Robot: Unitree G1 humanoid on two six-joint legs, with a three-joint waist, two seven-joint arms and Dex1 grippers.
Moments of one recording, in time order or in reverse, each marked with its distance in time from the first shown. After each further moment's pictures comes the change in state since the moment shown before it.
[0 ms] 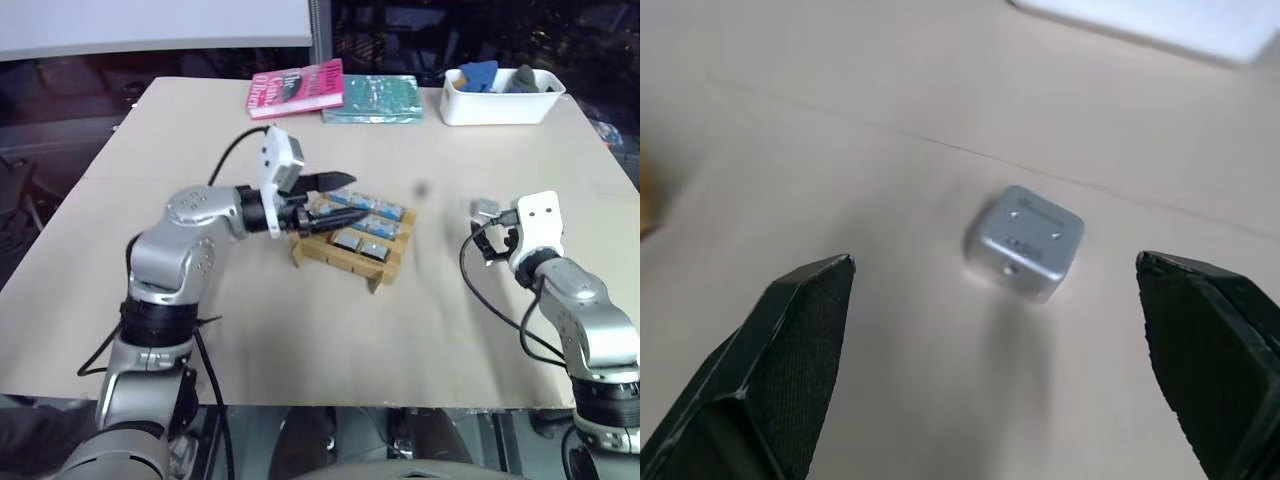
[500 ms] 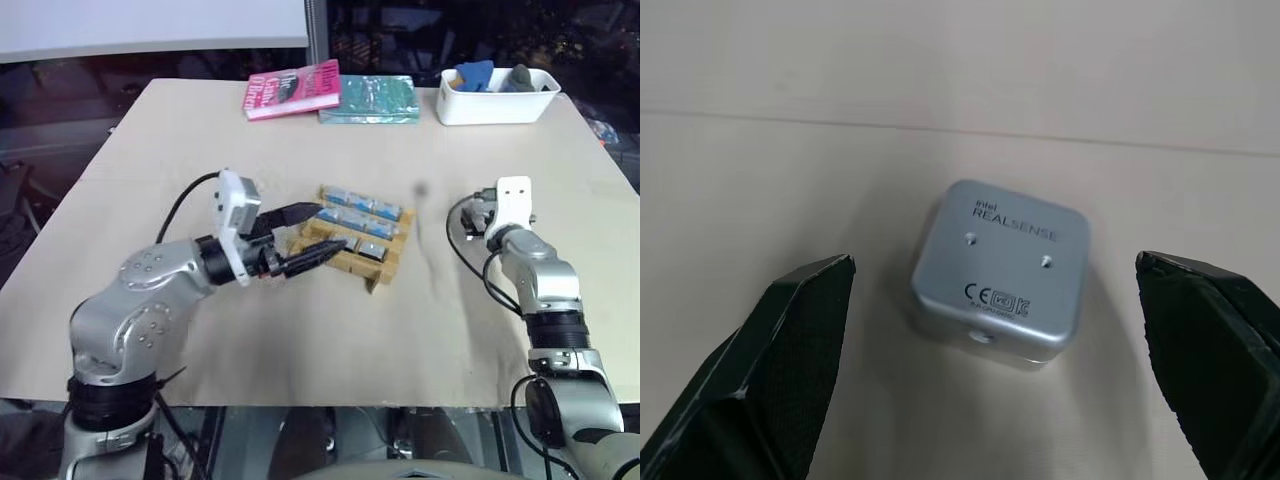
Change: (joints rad) left arm 0.281 0.087 0.183 -0.261 -0.227 0.112 0.100; right arm -0.255 0.096 -0.035 0.514 -0.040 -0.147 -0.070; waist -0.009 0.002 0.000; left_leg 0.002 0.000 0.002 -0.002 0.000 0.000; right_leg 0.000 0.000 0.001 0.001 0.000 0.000
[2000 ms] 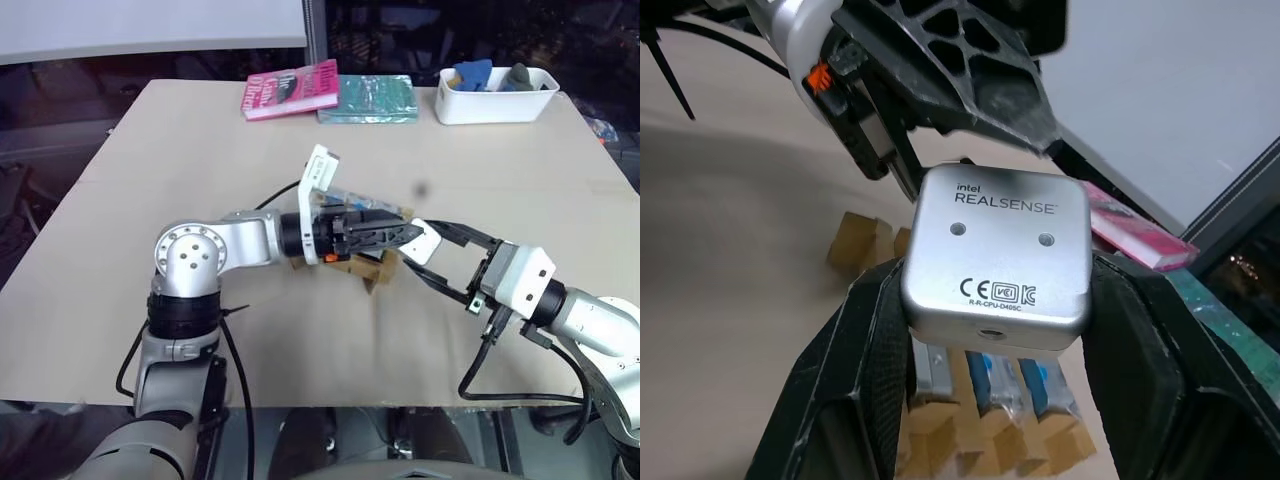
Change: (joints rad) left arm -0.415 -0.219 -0.124 0.359 -0.524 0.513 0.302; right arm 0.527 -0.334 0.155 -1.043 0.149 -0.365 0.619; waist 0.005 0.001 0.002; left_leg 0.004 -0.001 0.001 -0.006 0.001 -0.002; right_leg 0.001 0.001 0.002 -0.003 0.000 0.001
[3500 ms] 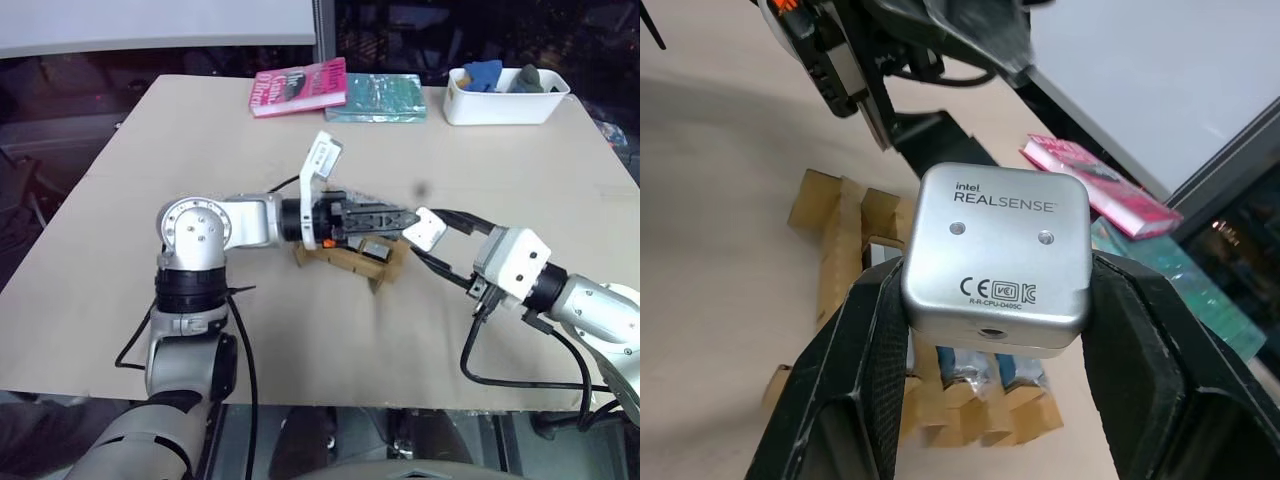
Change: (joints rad) left arm -0.120 -0.056 0.064 0.135 0.130 0.158 -0.081; right arm -0.069 -0.162 0.071 0.021 0.016 0.032 -0.144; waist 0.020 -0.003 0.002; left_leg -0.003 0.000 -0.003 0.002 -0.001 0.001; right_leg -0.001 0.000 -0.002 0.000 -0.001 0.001
